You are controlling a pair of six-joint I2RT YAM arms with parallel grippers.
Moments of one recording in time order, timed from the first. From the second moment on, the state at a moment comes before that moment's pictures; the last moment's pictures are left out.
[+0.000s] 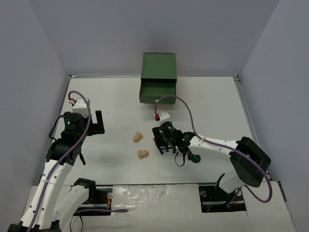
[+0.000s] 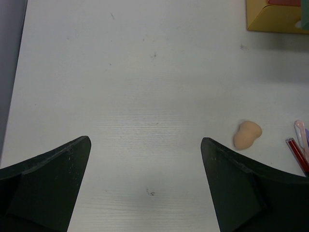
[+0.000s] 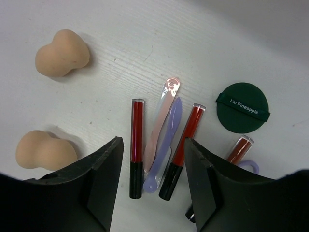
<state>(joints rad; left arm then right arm) -0.20 0.76 0.88 -0.61 -0.16 -0.13 0.89 1.48 0.76 -0.03 0.26 0.34</state>
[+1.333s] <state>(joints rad) -0.20 0.76 0.88 -0.61 -0.16 -0.13 0.99 1.70 0.82 0.01 0.29 0.34</state>
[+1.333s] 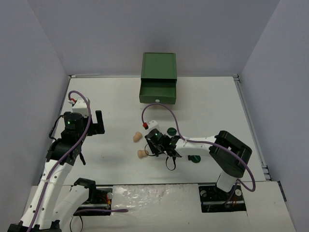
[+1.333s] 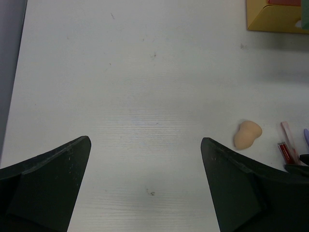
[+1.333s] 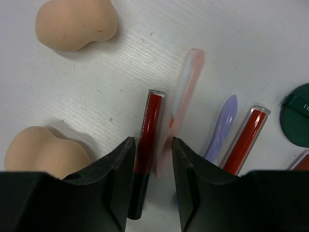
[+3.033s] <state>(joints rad) -0.20 0.76 0.88 -0.61 -0.16 -0.13 1.10 1.54 0.99 -0.42 0.33 0.41</state>
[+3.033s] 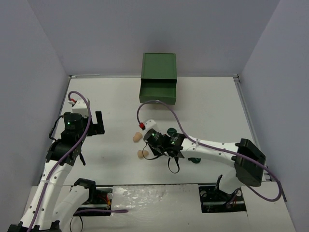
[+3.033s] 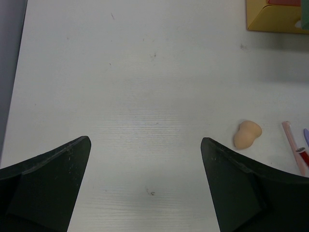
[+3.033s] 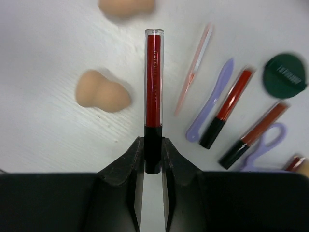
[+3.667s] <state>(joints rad) -0.20 0.75 0.88 -0.61 -0.16 -0.13 0.63 1.60 1.64 -0.52 0.20 -0.43</state>
